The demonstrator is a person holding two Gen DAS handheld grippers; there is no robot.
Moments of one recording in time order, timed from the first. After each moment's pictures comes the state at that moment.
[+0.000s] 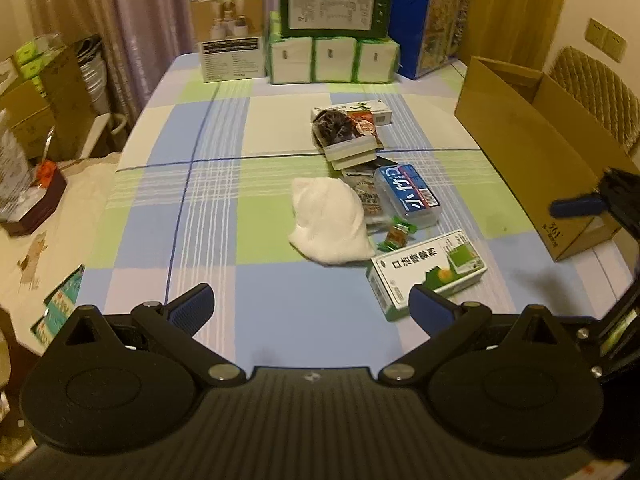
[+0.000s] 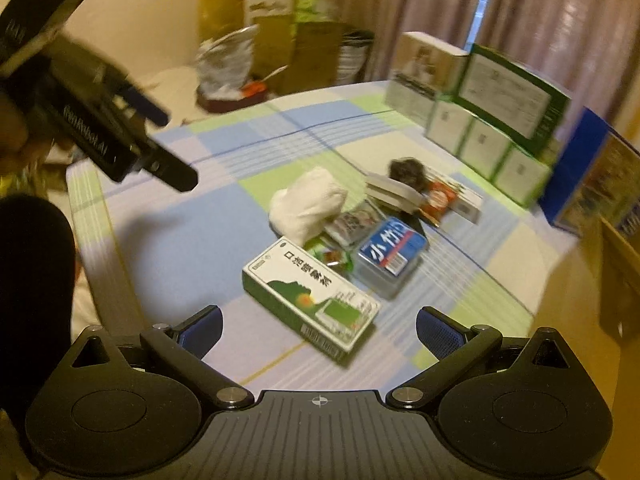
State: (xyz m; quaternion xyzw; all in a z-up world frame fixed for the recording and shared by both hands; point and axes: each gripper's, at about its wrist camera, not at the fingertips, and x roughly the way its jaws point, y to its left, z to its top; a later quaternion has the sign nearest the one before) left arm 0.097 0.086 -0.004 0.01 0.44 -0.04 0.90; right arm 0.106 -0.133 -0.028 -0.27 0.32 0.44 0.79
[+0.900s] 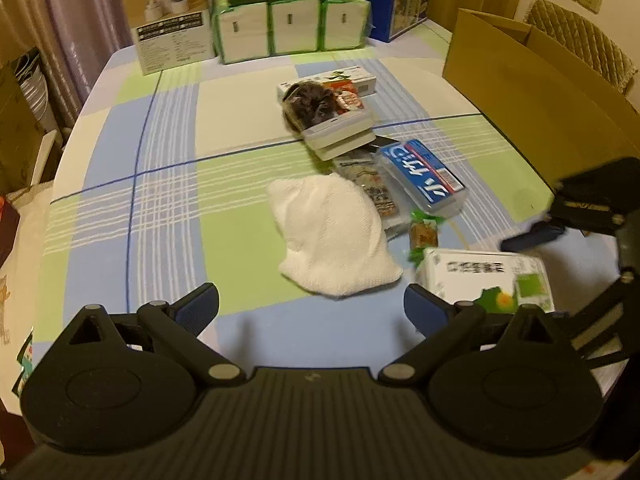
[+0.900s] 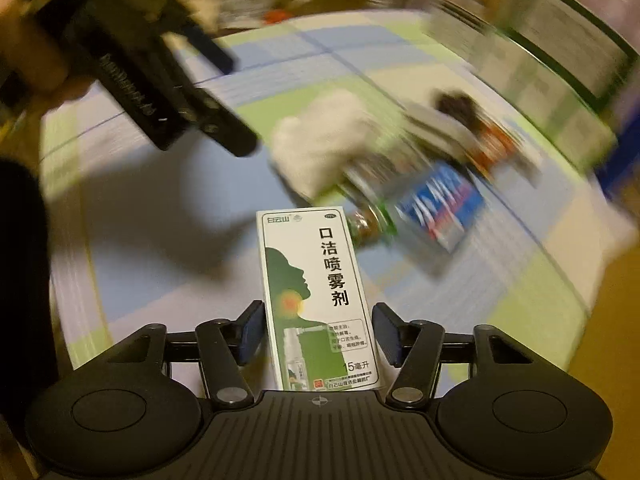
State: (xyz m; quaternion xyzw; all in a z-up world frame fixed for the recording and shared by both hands) left arm 0.174 0.091 -0.062 0.05 0.46 -0.11 0.88; right arm 0.155 -0.099 -0.083 -0.30 0.42 0.41 0.75
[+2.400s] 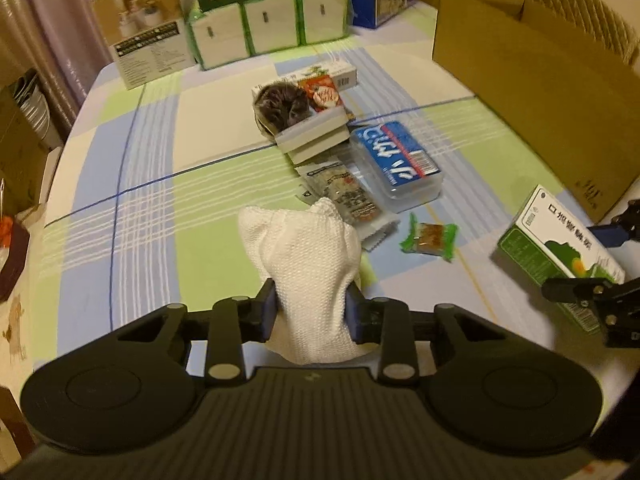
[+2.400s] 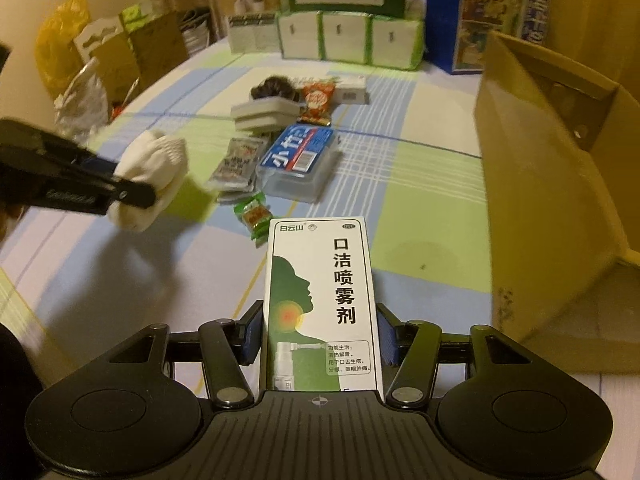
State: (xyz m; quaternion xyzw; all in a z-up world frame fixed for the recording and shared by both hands) left arm 0.176 0.050 -0.065 0.09 0.46 -0.09 0.88; right arm 0.140 -0.163 -0.061 -0.09 0.44 0.25 0.86
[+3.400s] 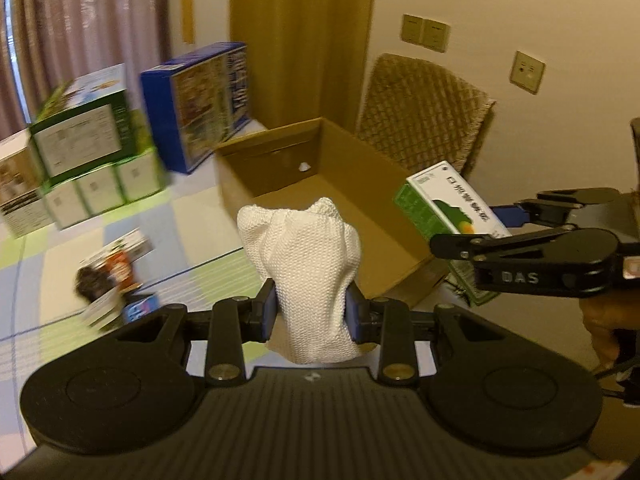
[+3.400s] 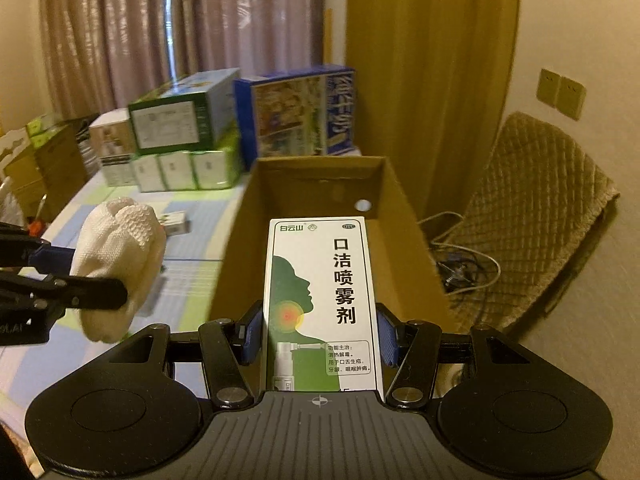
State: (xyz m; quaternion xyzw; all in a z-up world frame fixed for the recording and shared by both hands) left arm 0.135 -0.166 0.079 0.07 0.36 -0.25 0.90; right arm 0.140 -0.340 0.082 -0.03 0.35 0.10 0.93
